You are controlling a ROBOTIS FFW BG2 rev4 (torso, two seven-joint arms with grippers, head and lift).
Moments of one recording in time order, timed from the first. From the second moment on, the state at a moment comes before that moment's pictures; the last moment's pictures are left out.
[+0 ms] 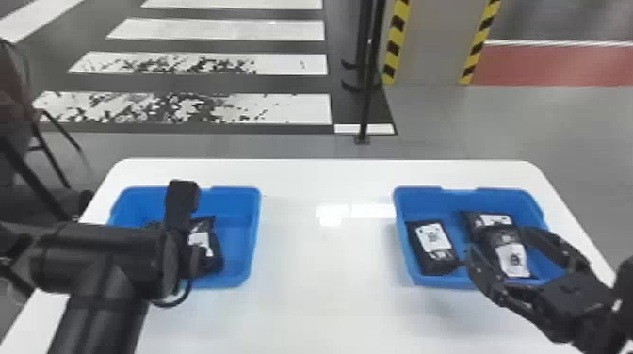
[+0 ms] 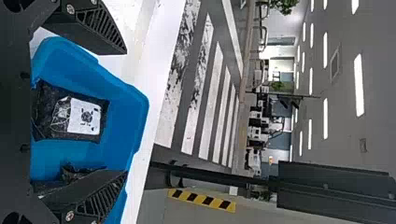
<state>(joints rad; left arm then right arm) -0.15 0.09 -0.05 -1.72 -0.04 1.34 0.00 0.55 -0.19 -0.22 -2.16 -0.12 0.24 0.42</state>
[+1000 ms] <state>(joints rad) 0.16 0.06 0.04 -2.15 -0.03 0.66 0.00 0.47 -0.21 -0.18 -2.19 -0.20 0.32 0.45</state>
